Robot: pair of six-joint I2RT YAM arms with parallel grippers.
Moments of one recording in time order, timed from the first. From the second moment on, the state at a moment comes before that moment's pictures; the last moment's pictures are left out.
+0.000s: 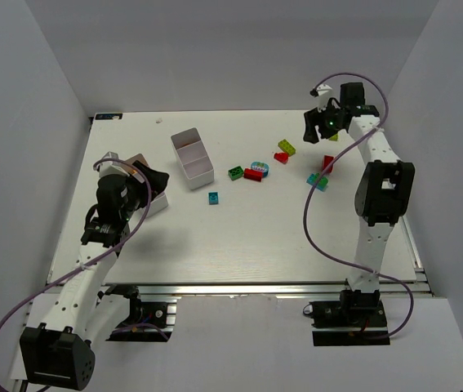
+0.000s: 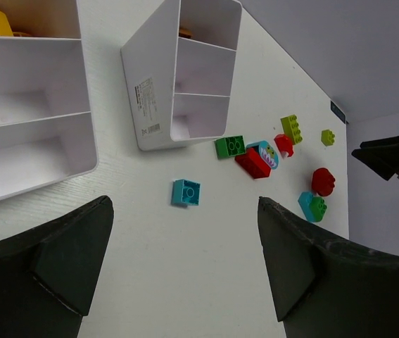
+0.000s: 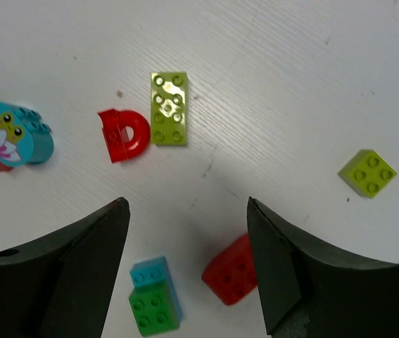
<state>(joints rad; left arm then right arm) -0.13 0.87 0.66 -0.14 0.02 -0.77 0.05 2.17 1.99 -0.65 -0.47 -0.42</state>
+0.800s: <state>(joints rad) -0.13 0.87 0.66 -0.13 0.09 -0.73 0.09 2.11 1.80 -0.96 -0.37 -0.71</state>
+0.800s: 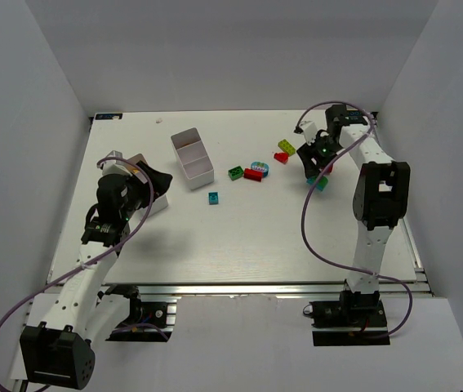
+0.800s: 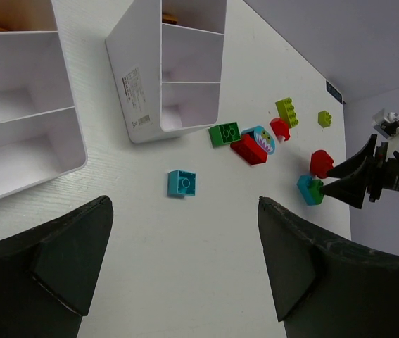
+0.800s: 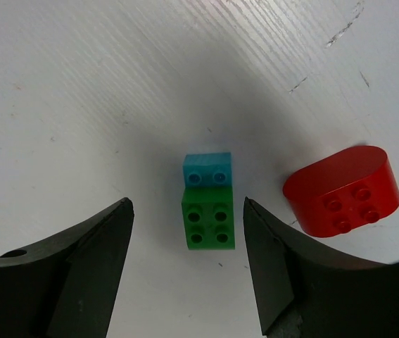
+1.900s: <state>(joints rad) -0.13 0.85 0.64 -0.13 0.09 -0.74 0.09 2.11 1.68 -0.90 -0.25 -0.78</state>
